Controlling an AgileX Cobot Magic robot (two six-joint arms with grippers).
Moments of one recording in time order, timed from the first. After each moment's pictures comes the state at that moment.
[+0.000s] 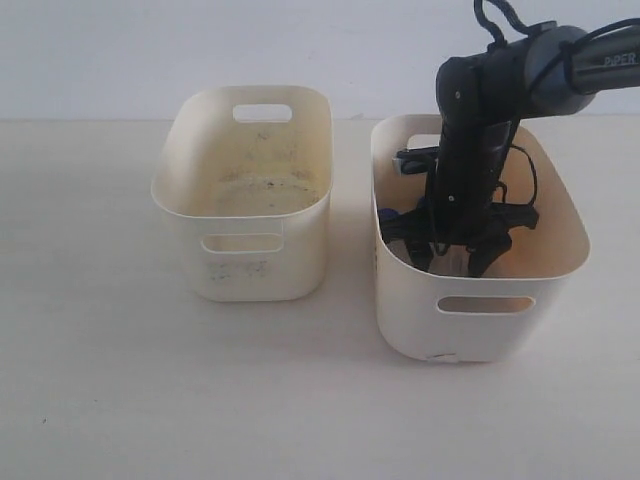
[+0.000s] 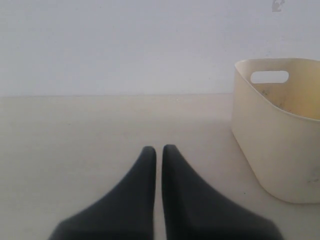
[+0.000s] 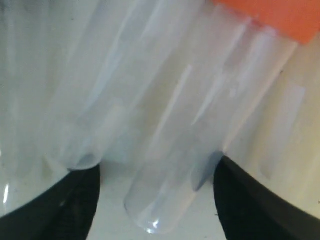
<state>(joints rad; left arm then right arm) 0.00 0.00 0.00 -0.02 0.20 0.02 0.27 2.17 -1.51 0.00 1.03 0.22</state>
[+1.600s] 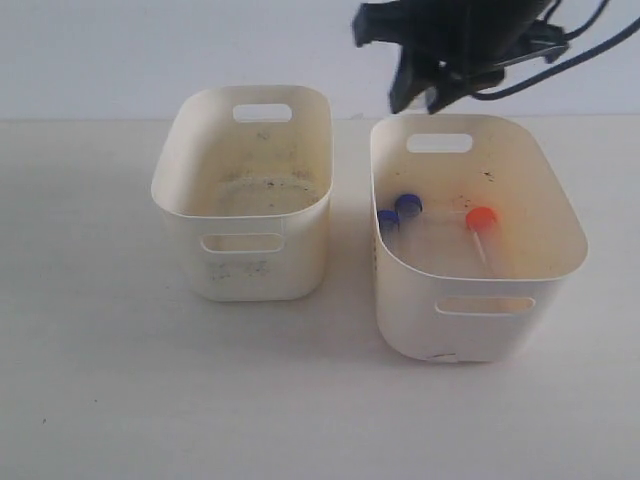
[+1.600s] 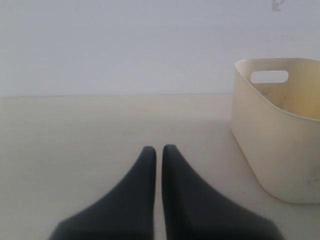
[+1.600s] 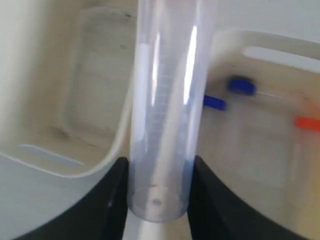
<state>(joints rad) 0.00 0.00 0.00 -0.02 0.20 0.02 0.34 1.68 -1.55 0.18 0.98 0.14</state>
